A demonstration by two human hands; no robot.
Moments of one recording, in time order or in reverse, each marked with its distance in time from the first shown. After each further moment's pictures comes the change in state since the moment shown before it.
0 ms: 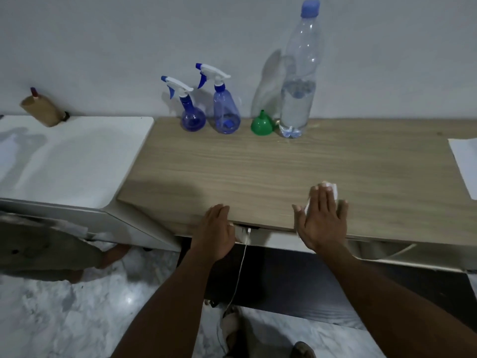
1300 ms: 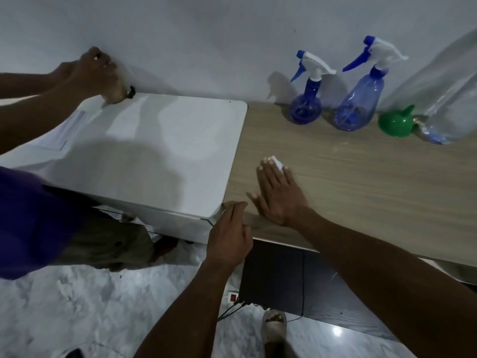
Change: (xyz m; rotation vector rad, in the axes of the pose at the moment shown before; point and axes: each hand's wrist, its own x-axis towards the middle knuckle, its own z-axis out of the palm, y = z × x) left_hand 0.017 -0.286 -0.086 -0.241 0.176 -0.036; right_hand 0.062 -0.424 0.062 -0.025 -0.225 -0.614
